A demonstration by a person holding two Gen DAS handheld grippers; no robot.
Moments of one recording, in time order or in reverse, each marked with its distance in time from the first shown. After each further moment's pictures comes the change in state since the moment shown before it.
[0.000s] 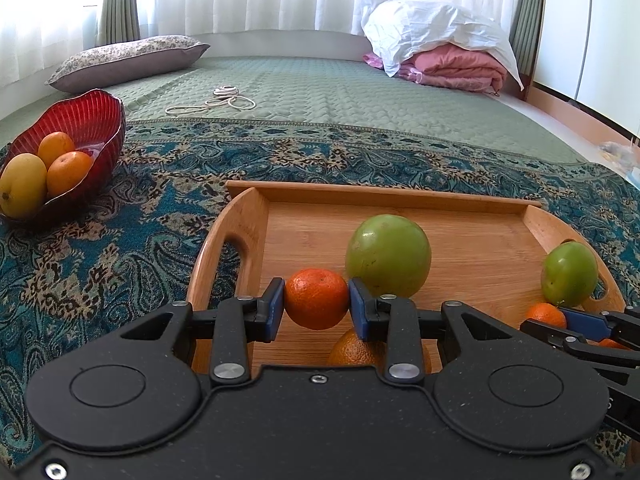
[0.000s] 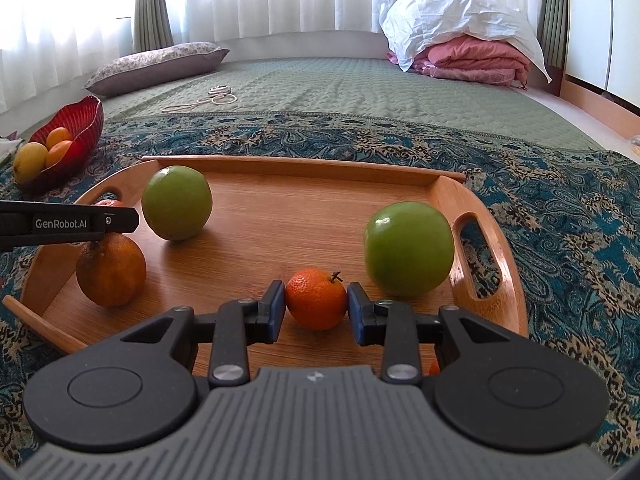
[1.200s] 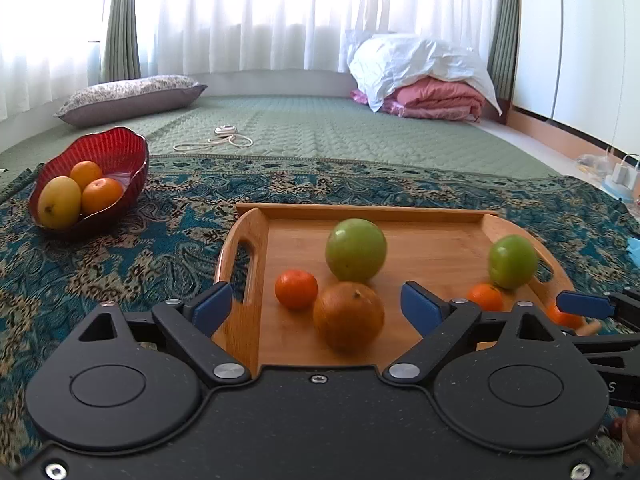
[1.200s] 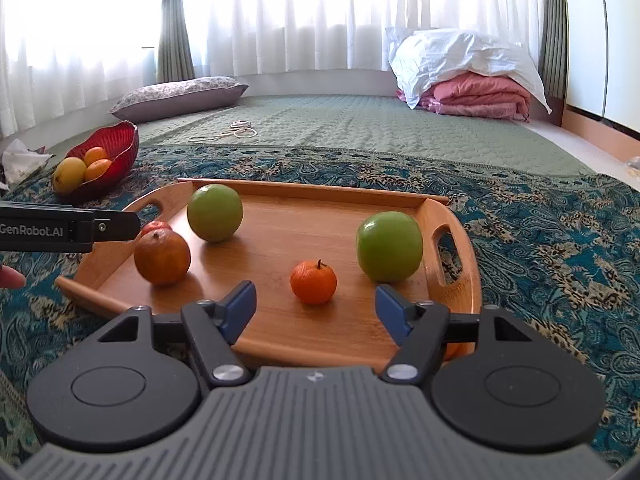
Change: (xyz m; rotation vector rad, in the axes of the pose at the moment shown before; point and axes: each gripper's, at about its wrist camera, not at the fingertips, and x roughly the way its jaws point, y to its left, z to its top) left arm -0.096 -0.009 -0.036 0.033 -0.129 -0.018; right arm -0.070 -0.006 -0.027 -0.036 -0.123 0.041
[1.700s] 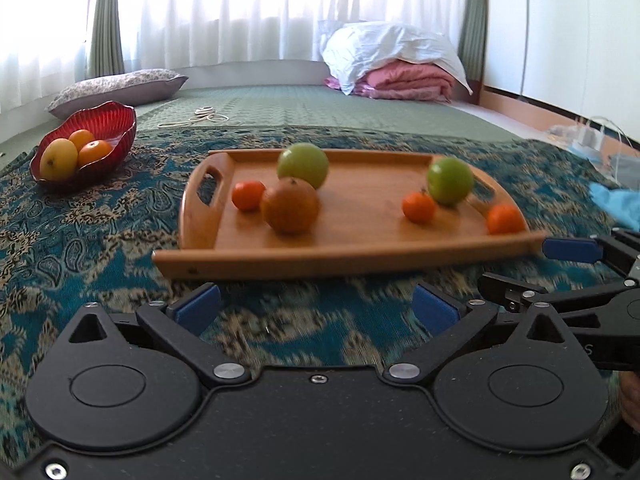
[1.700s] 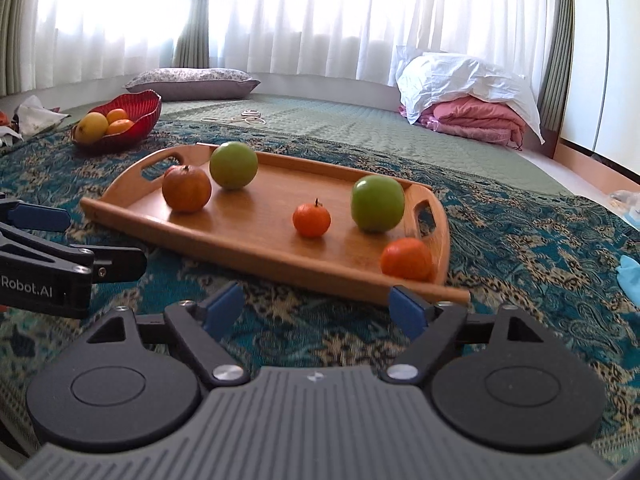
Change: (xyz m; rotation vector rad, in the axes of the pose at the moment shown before) left arm -0.059 -0.038 -0.087 0.058 0.016 -0.041; right arm -0.052 0.013 -0.056 -0.119 -0.032 -0.046
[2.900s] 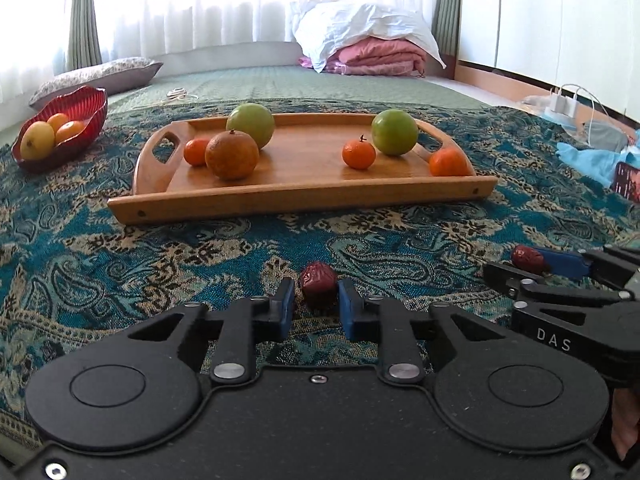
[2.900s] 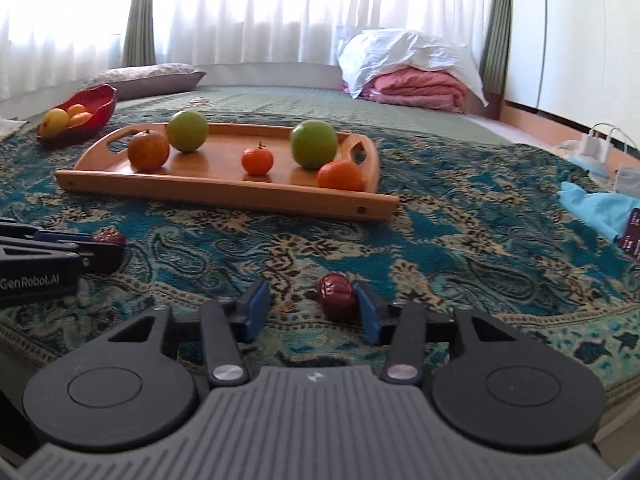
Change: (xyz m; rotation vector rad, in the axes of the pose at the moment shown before) left arm -0.017 -0.041 -0.031 0.023 0.062 -0.054; right arm -0.040 -0.011 -0.051 0.116 0.037 -0.144
